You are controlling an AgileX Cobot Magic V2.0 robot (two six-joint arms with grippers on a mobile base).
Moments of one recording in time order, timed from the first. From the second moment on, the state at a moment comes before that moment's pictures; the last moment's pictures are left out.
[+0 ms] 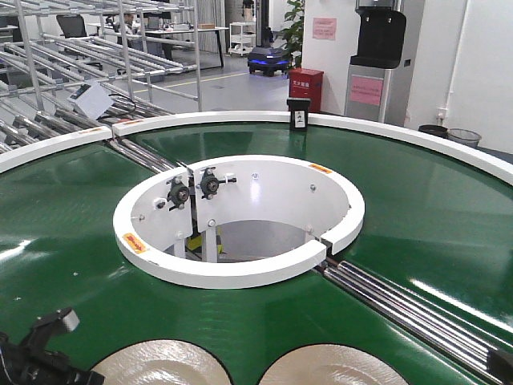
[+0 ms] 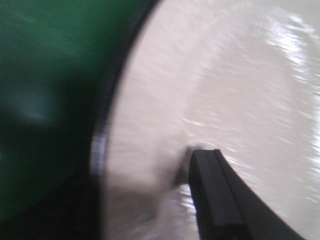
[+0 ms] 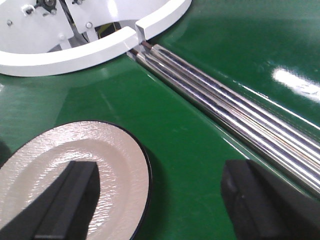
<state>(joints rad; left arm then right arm) 0.10 1.87 -1.02 -0.94 0.91 0.92 0.08 0.78 -0.61 0.09 0.44 0.02</state>
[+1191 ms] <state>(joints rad) 0.31 1.48 -1.02 -1.02 1.08 0.73 -0.16 1.61 -0.73 1.16 0.67 -0.91</state>
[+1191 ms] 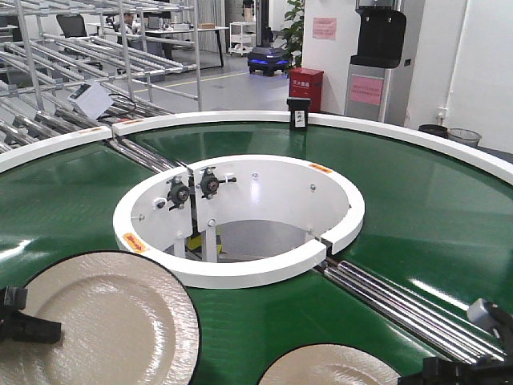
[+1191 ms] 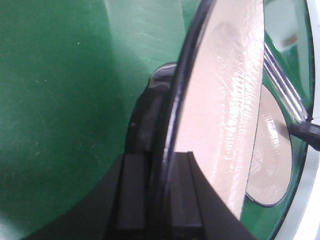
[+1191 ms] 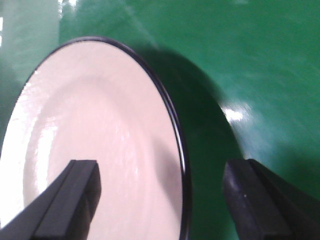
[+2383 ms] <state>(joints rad) 0.31 1.48 -1.02 -1.20 1.04 0.73 -0.07 1.71 -0.91 1.20 0.96 -0.80</state>
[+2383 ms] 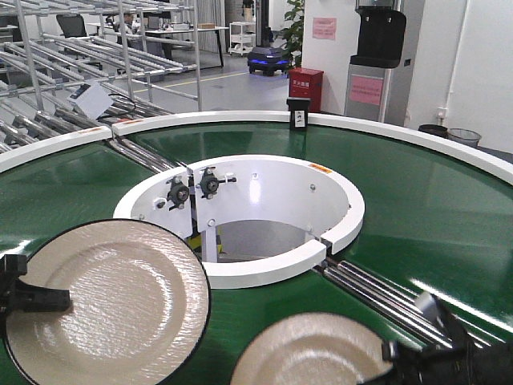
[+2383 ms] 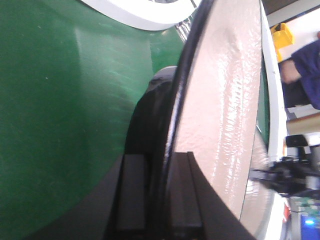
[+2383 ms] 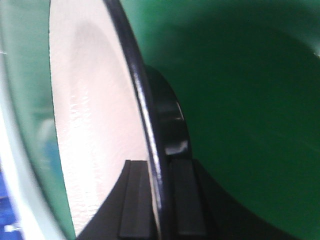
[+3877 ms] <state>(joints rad) -0.01 1.40 -1.01 -1.27 0.95 0.44 0.12 1.50 -1.48 1.19 0.97 -0.25</state>
